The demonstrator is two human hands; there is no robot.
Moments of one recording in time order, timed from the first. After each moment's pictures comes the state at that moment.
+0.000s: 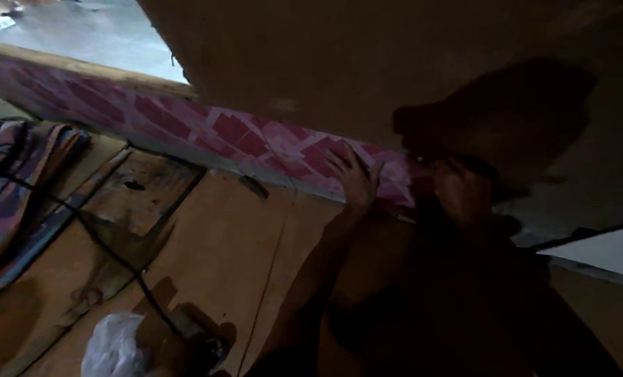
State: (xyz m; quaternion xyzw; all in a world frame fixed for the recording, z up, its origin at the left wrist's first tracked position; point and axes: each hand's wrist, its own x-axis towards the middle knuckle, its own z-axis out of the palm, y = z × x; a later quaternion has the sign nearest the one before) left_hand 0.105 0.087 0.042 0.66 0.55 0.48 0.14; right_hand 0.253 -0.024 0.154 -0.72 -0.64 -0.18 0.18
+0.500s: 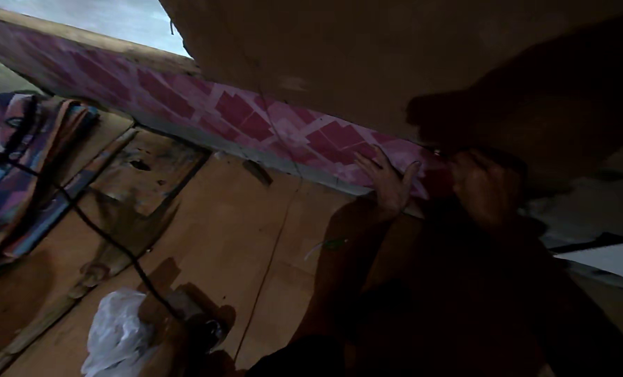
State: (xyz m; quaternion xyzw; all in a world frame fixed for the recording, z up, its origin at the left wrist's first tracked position) left_hand 0.166 0.062 0.020 0.61 0.51 0.56 0.22; right_hand 0.265 -0.024 0.154 -0.70 -0.67 -0.17 0.18
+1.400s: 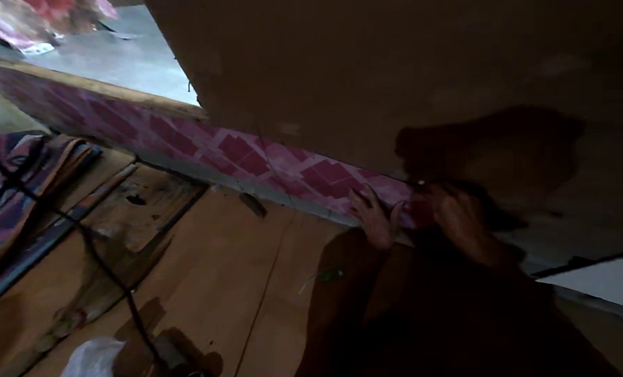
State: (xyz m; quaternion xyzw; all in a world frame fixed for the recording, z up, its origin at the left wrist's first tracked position) left_hand 0.163 0.043 0.029 0.63 0.58 0.49 0.18; right_hand 0.264 -0.020 0.172 -0.70 -0.69 -0.10 0.17
